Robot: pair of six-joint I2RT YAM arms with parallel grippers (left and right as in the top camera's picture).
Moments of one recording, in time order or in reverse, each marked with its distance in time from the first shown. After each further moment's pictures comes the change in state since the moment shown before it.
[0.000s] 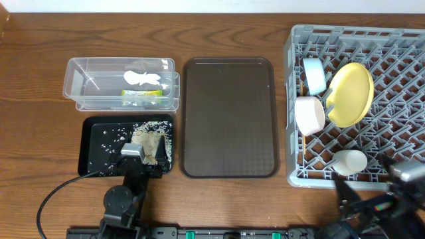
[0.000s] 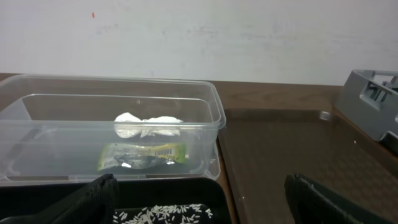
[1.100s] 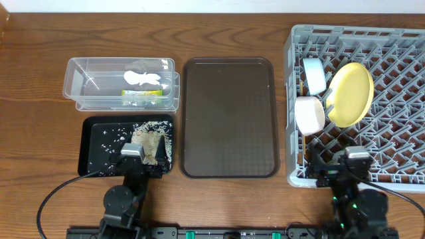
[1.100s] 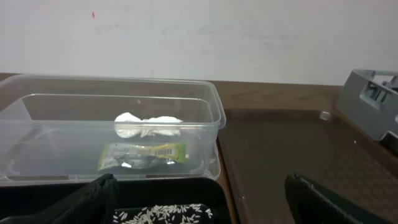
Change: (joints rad) left arm 0.000 0.000 0.000 0.000 0.000 0.000; right arm -0.538 -0.398 -1.017 0.769 -0.305 -0.159
